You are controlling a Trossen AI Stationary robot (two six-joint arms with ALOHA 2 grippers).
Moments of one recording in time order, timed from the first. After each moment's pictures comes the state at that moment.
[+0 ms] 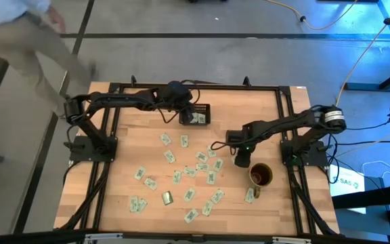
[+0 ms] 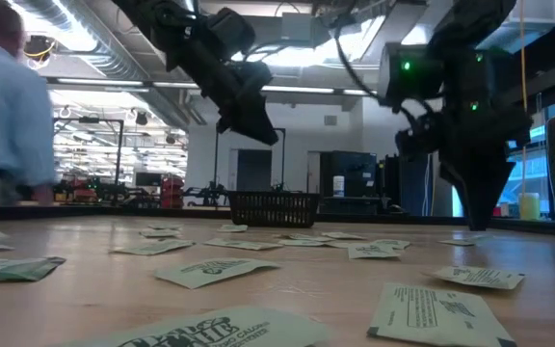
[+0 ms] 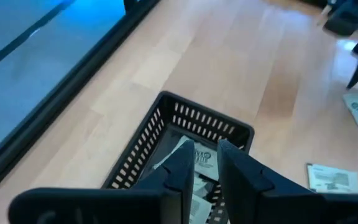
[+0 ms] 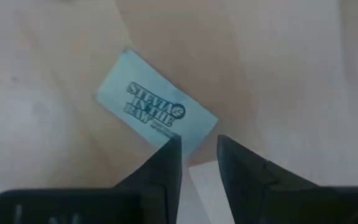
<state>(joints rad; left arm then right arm) 0.41 1.61 1.09 -0.15 0.04 -0.09 -0.02 1.59 0.82 -0.76 -0.09 0.34</state>
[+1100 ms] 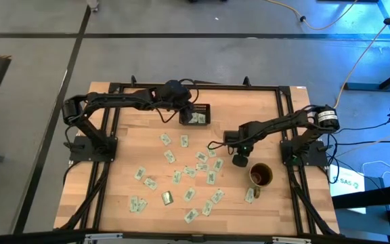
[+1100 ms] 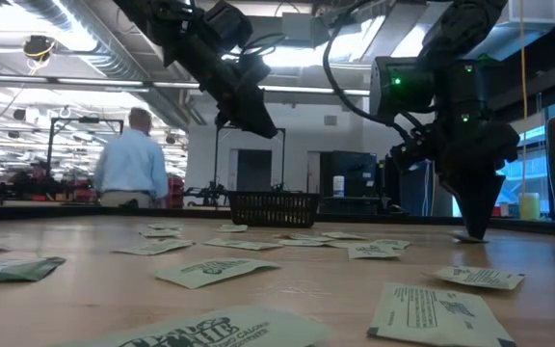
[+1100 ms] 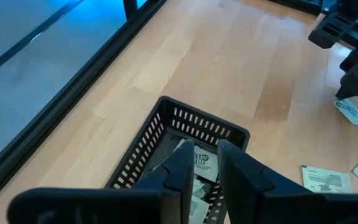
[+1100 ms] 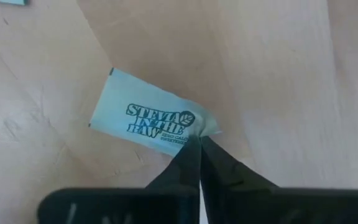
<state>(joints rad) 0.41 1.59 1.09 -0.16 0.04 -0.09 -0.02 1.66 0.85 -0.77 -0.07 0.38</state>
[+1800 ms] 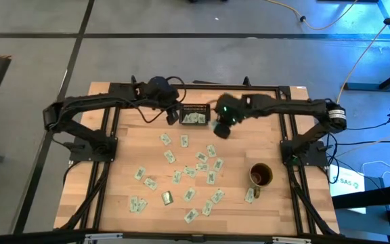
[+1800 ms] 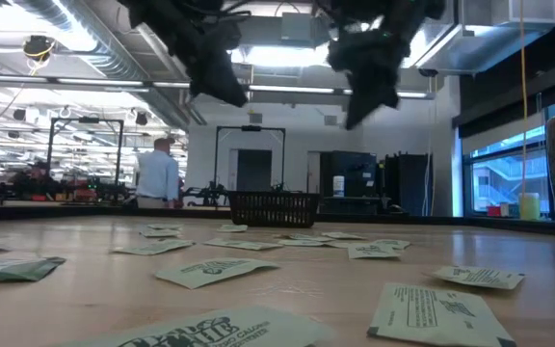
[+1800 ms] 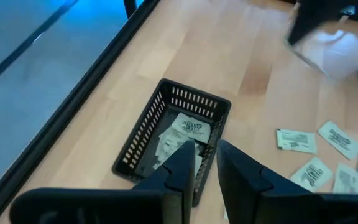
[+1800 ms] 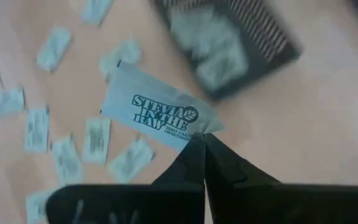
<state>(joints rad) 0.41 1.35 1.09 -0.44 0.05 -0.04 -0.23 1.56 1.30 -0.77 0.06 0.27</state>
